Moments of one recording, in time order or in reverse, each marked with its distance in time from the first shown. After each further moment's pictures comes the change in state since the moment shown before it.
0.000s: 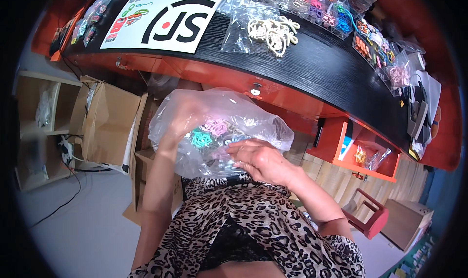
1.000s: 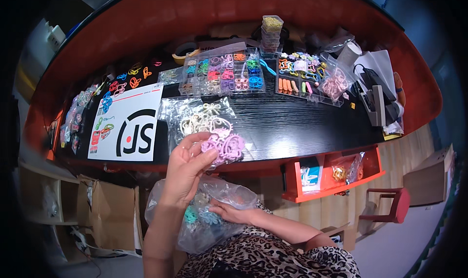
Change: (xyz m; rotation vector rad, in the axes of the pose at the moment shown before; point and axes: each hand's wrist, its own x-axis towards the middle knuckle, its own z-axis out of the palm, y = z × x) left_hand 0.066 0.141 0.189 -0.171 -0.156 -0.047; right_hand 0.005 0.039 0.017 0.067 0.092 0.466
